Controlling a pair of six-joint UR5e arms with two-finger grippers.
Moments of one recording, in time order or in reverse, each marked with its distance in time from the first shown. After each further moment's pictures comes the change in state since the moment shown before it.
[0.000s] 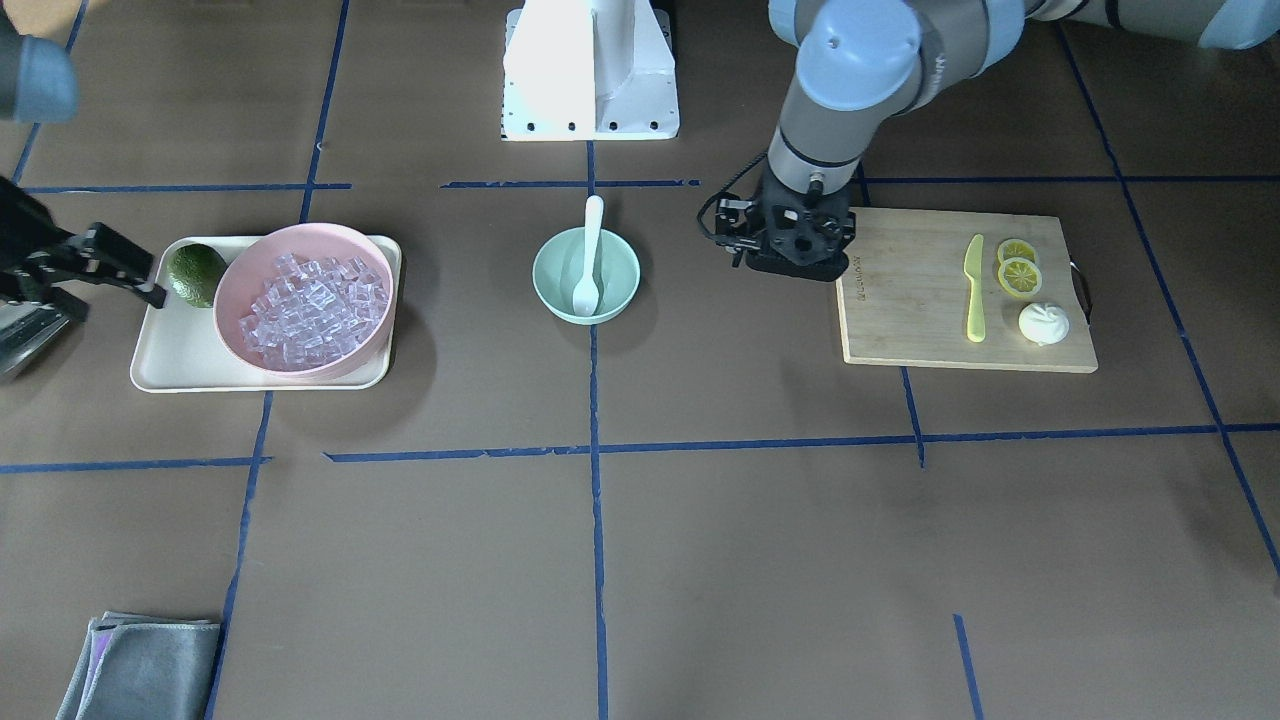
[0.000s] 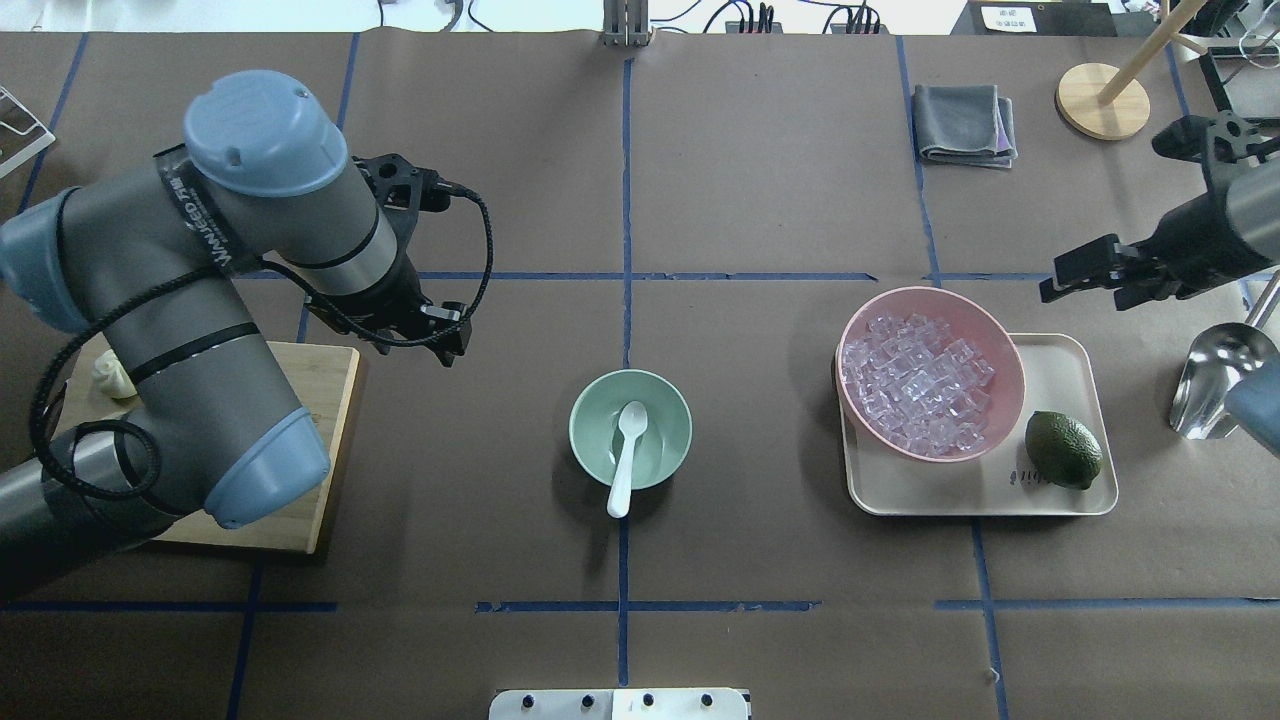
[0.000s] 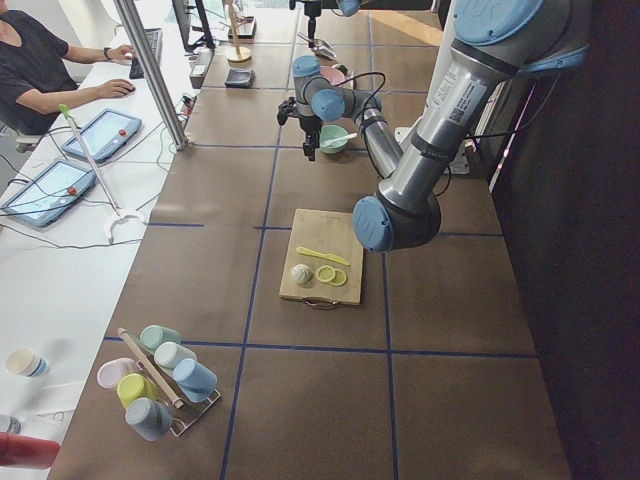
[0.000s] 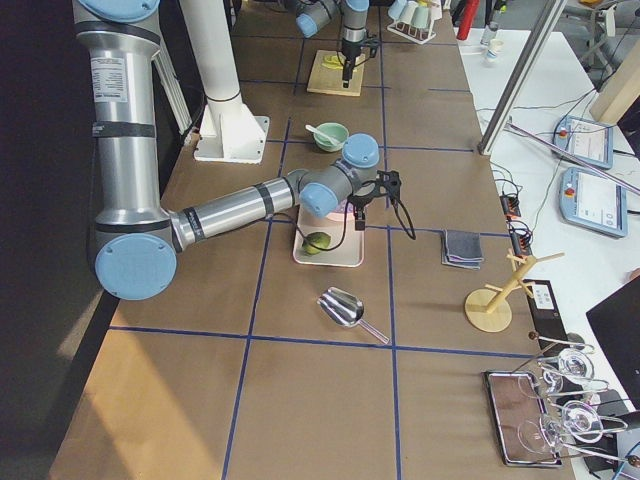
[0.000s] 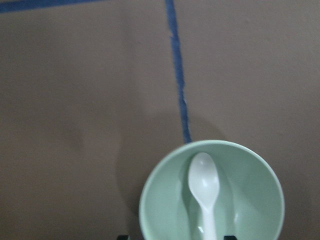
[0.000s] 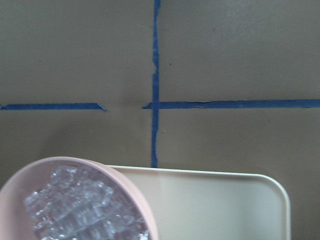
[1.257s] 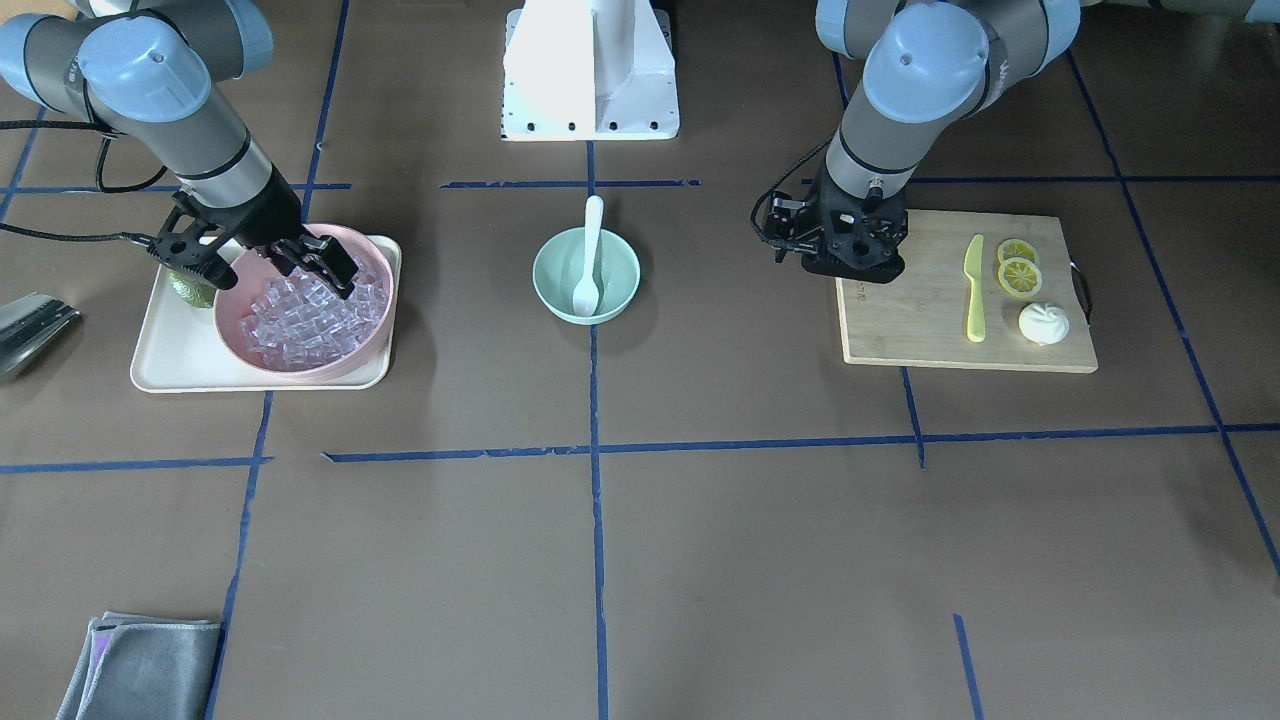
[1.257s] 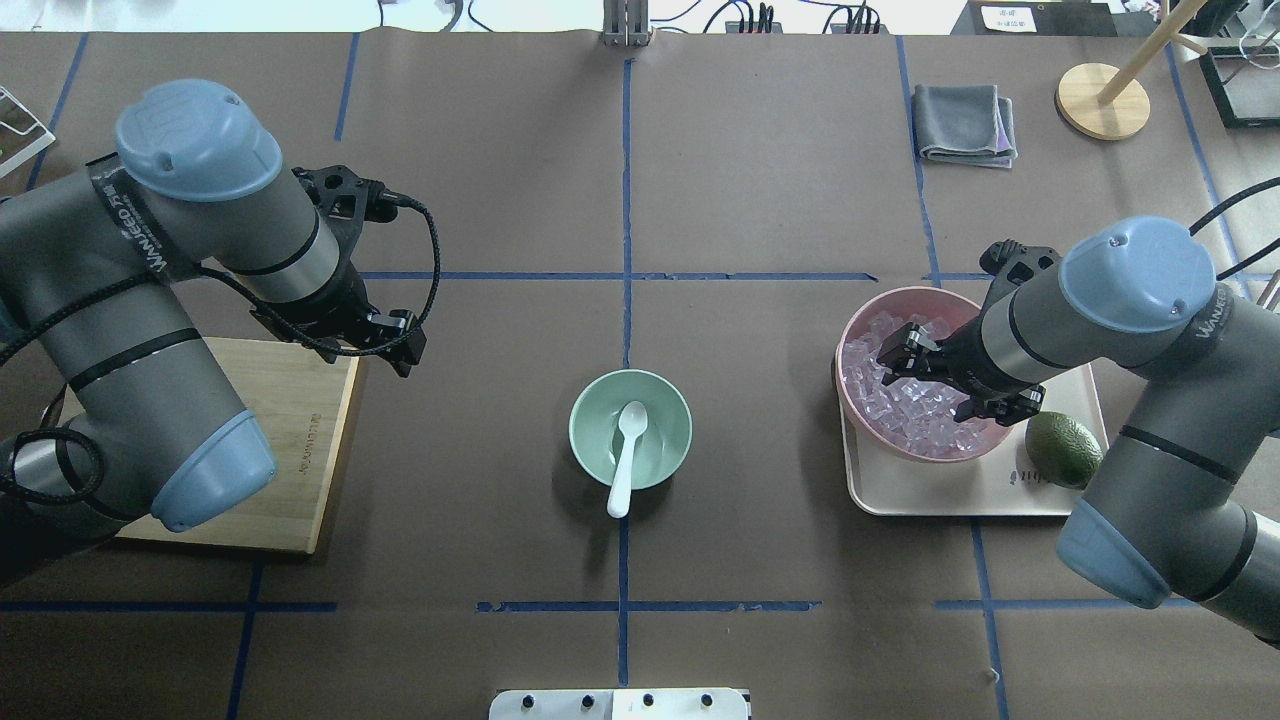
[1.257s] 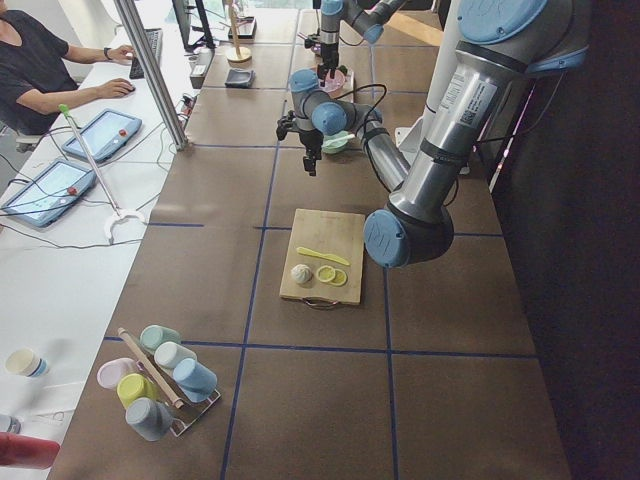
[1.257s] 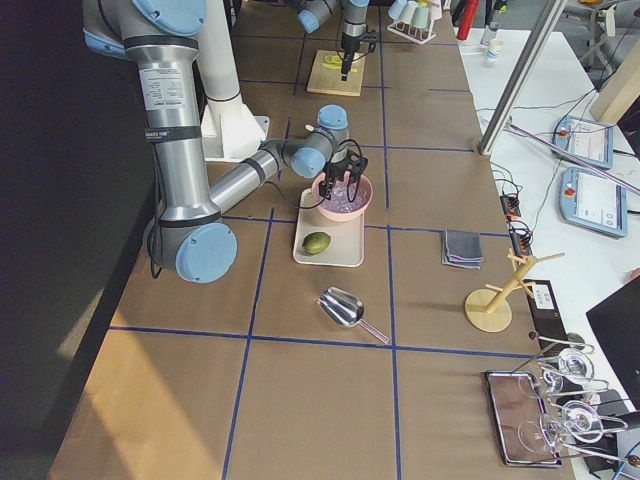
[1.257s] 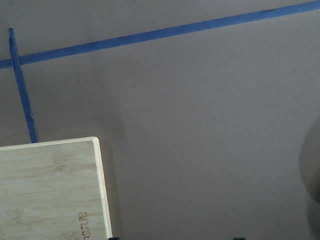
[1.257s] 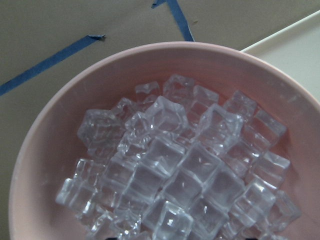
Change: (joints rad) left arm -0.018 0.069 -0.026 -0.004 -0.028 0.019; right arm -0.348 0.090 0.059 -0.152 -0.306 0.648
